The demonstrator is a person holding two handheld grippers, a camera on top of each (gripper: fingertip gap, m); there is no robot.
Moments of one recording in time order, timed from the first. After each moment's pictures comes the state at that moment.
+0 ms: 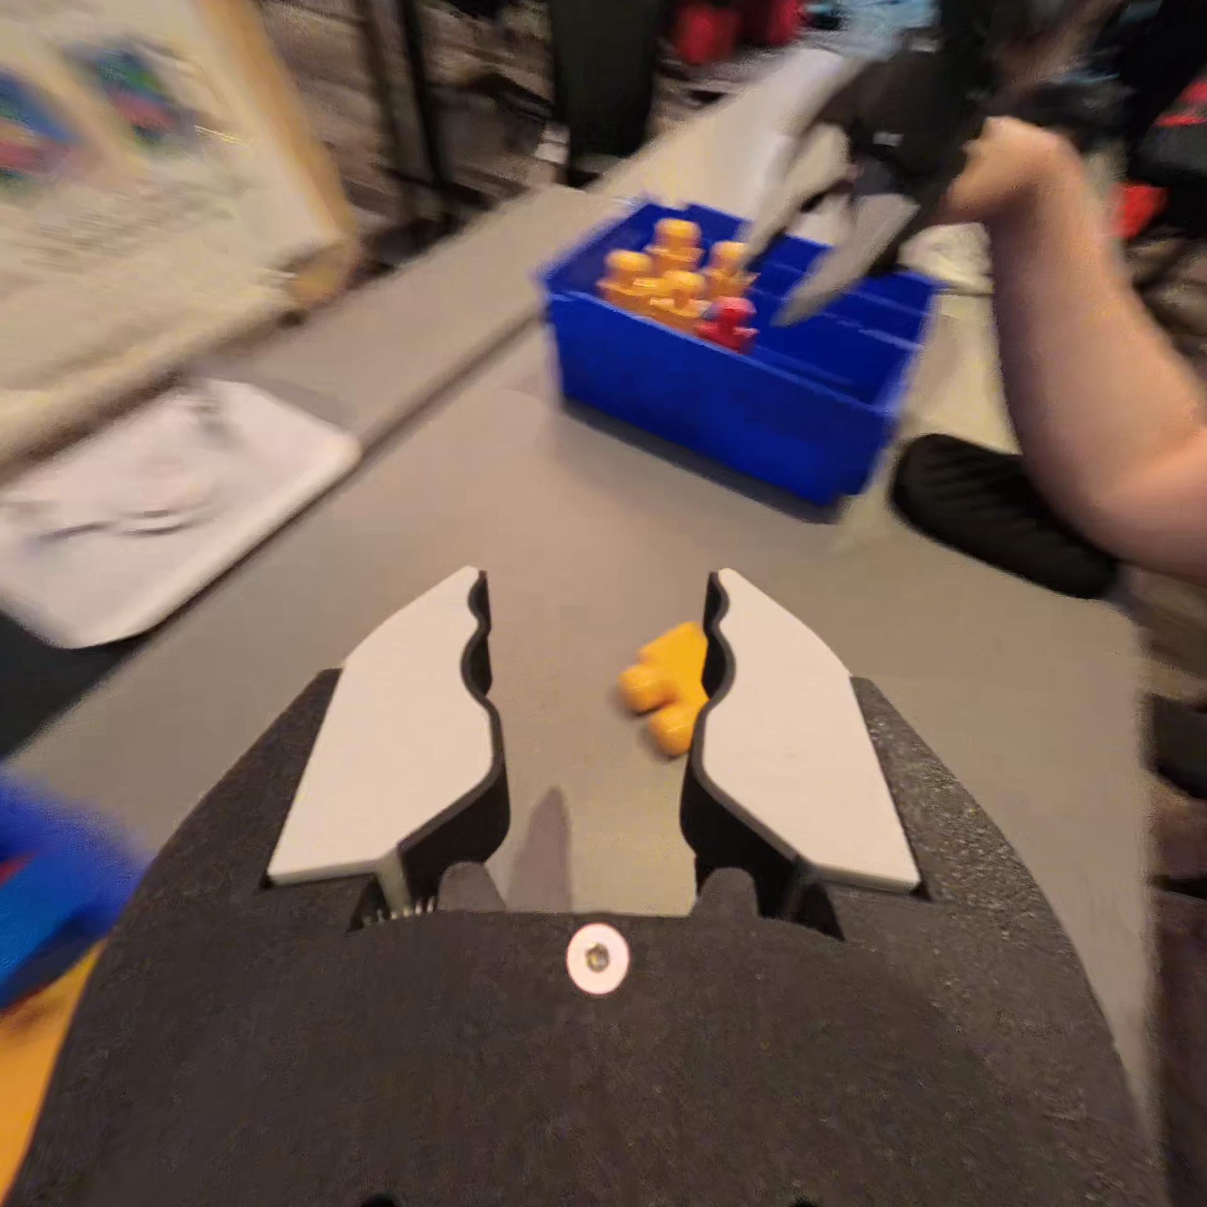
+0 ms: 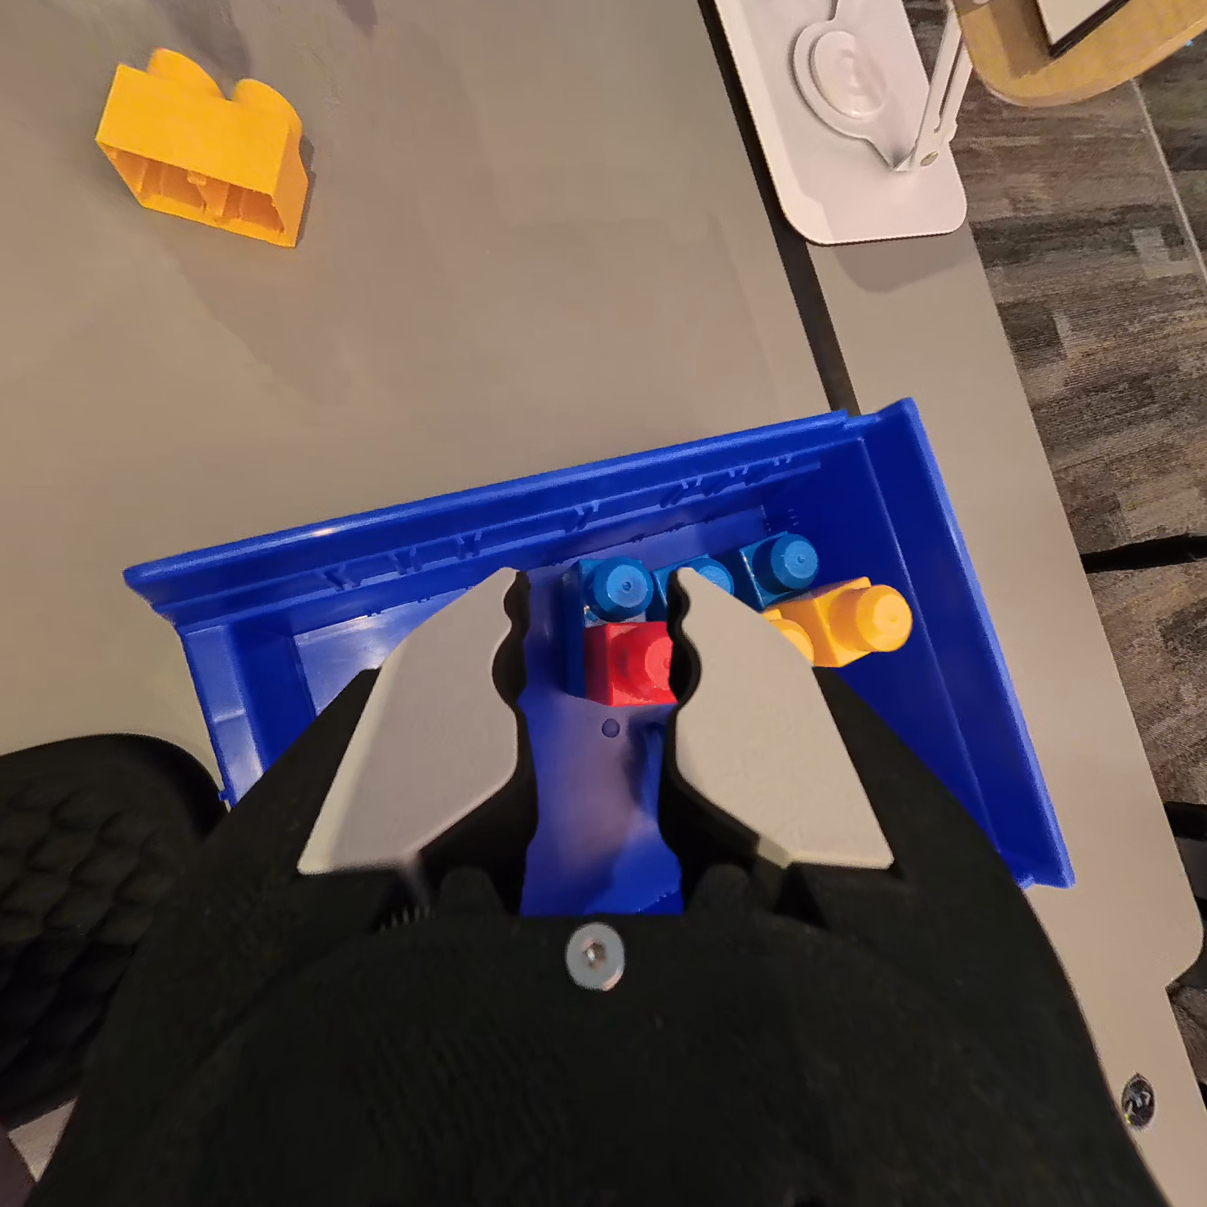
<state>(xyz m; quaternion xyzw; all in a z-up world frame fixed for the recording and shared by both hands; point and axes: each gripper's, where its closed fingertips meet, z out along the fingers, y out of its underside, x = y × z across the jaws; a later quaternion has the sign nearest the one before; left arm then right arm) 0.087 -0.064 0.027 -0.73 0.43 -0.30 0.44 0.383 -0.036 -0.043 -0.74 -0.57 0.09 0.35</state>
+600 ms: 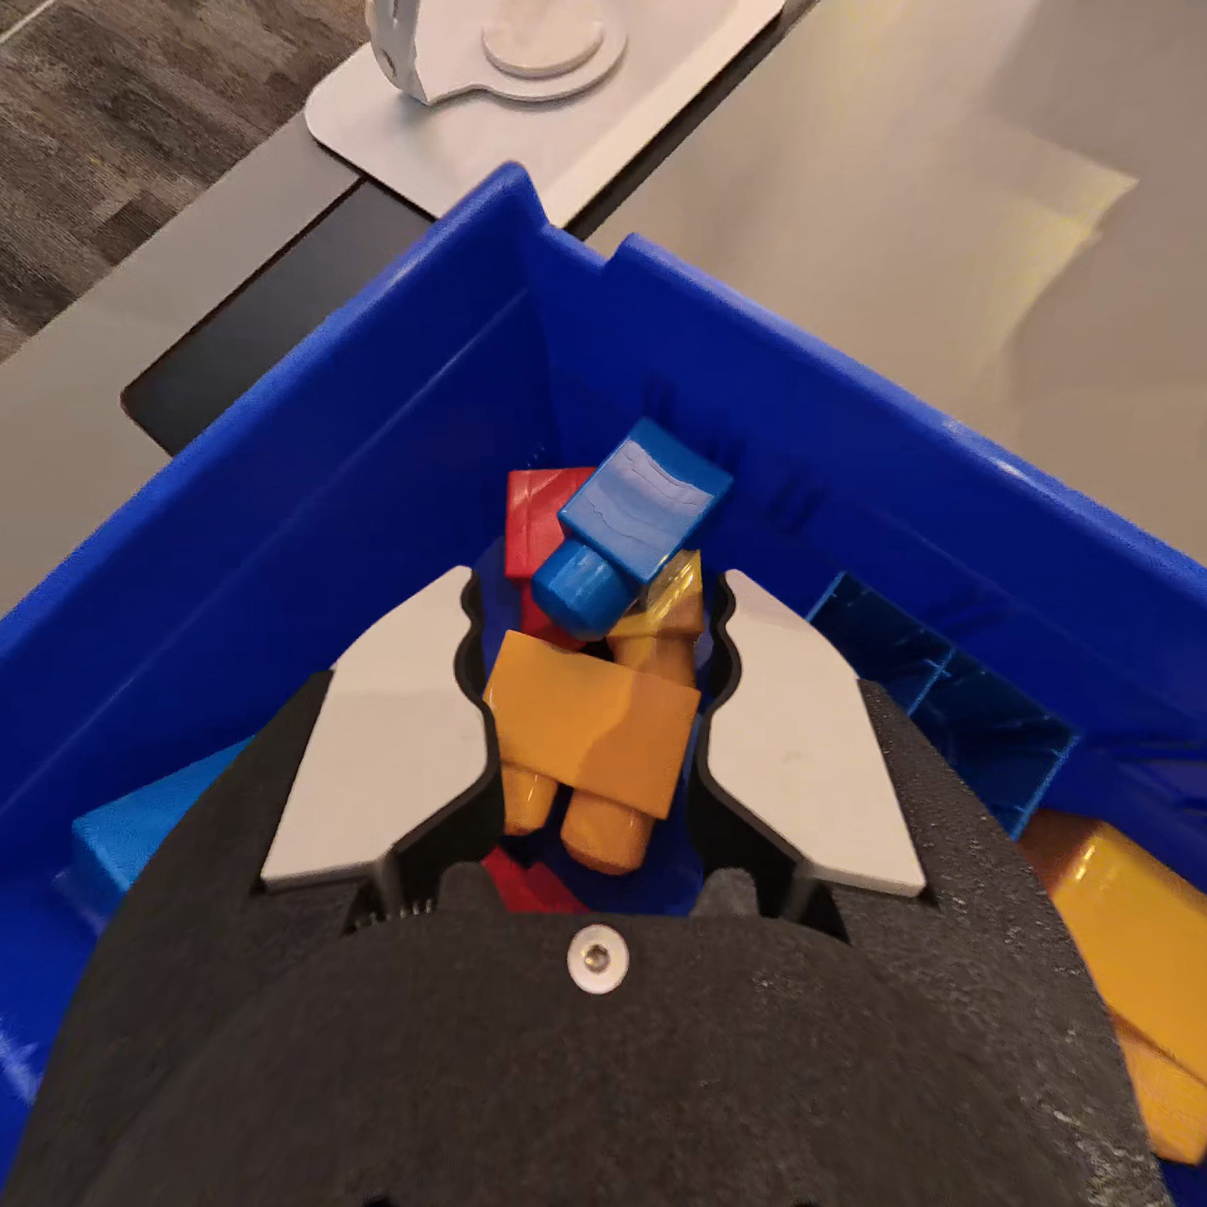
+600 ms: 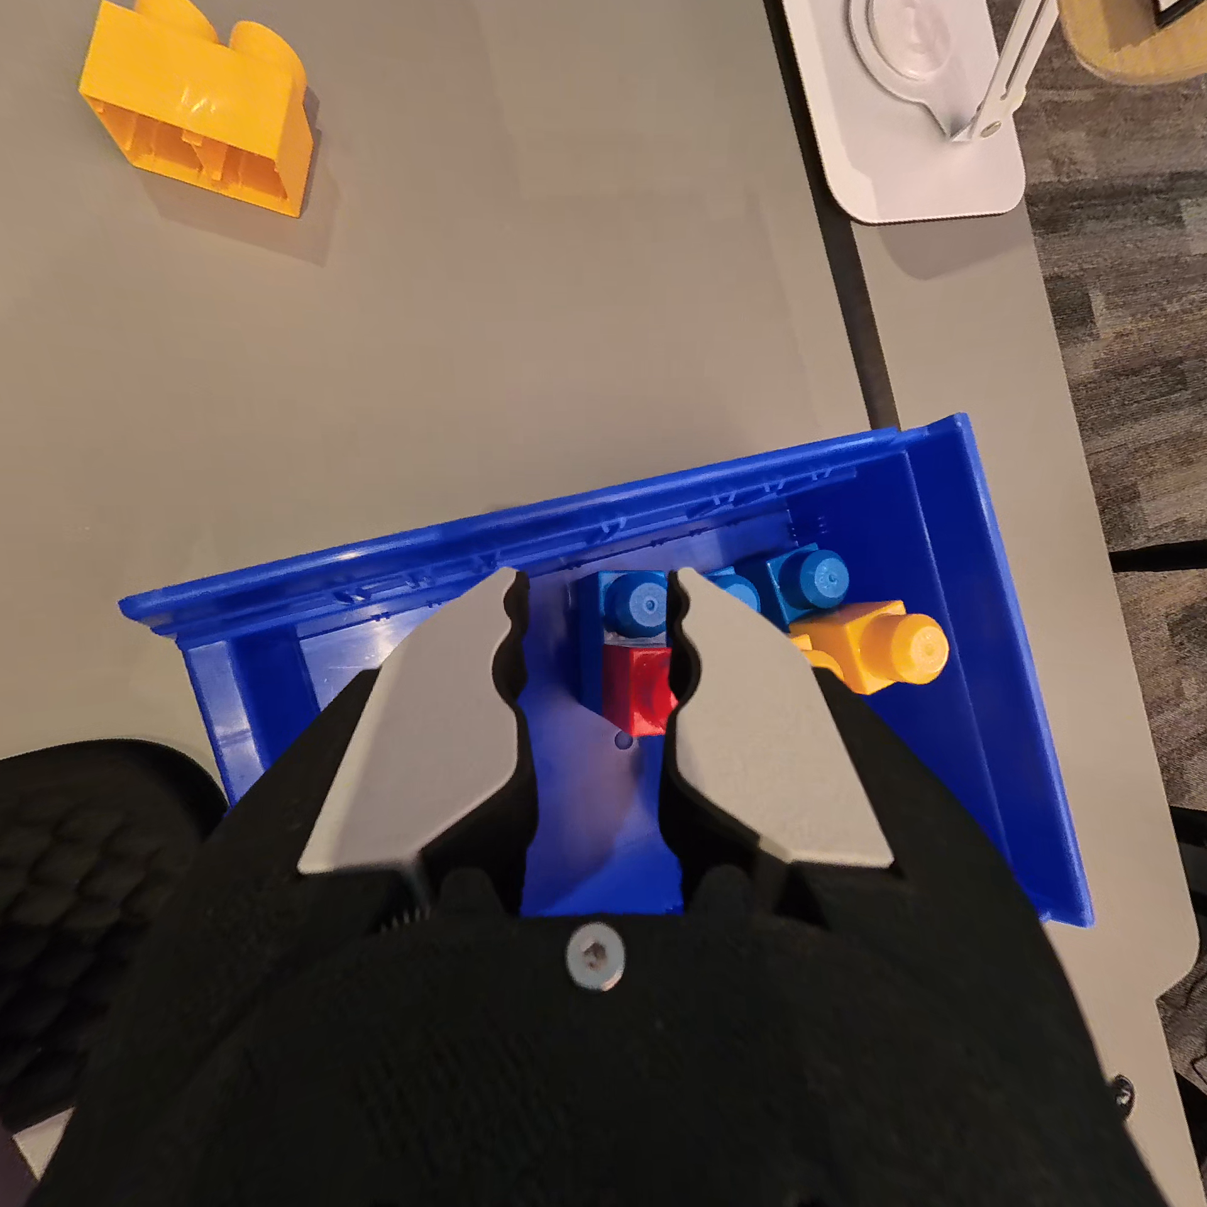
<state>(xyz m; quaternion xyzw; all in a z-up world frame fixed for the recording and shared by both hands) -0.105 0.088 -0.108 -0.81 0.43 -0.14 0.37 0.372 -0.037 -0.054 -0.74 -0.58 0.07 0.33</state>
